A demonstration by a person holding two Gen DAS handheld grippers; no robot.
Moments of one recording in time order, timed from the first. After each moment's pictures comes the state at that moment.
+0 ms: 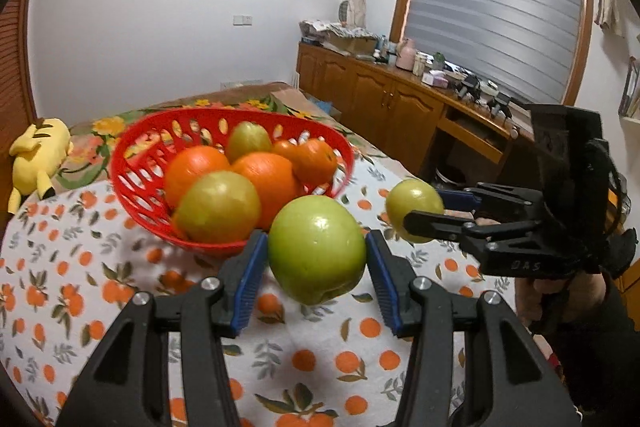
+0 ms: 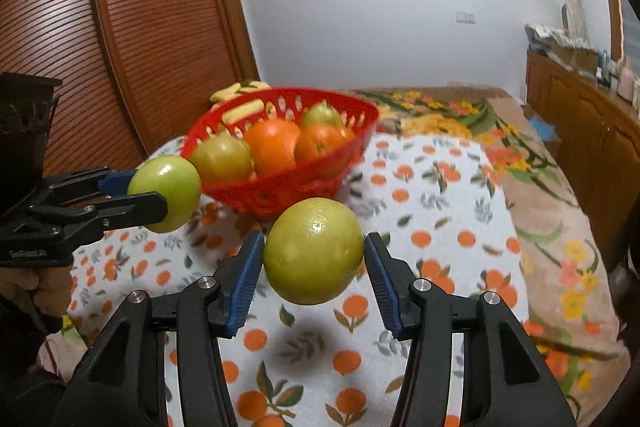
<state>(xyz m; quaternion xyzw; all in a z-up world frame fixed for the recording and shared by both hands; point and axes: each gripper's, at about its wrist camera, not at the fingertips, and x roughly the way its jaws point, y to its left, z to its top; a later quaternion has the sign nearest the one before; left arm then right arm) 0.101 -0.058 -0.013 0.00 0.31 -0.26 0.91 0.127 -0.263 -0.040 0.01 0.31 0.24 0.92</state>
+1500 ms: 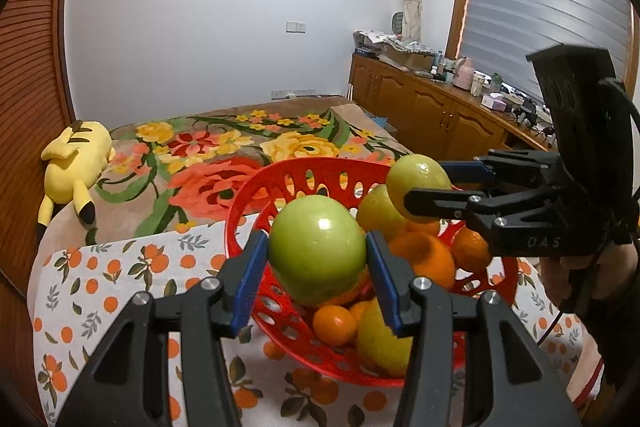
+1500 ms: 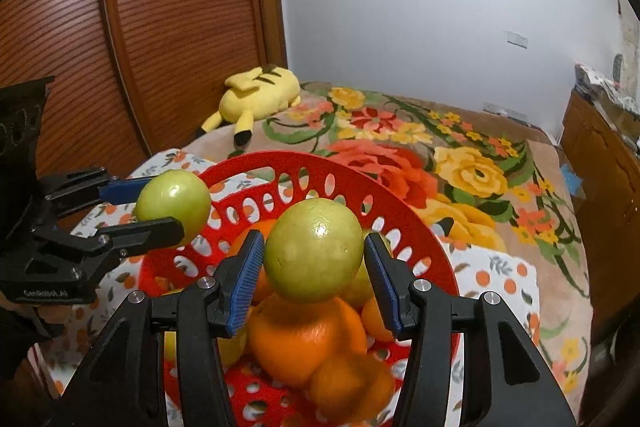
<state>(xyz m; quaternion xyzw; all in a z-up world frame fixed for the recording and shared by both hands) 0.229 0.009 -0.009 -0.01 0.31 -0.18 0.93 0.282 -0.159 -0.002 -0.08 0.33 0.28 0.90</state>
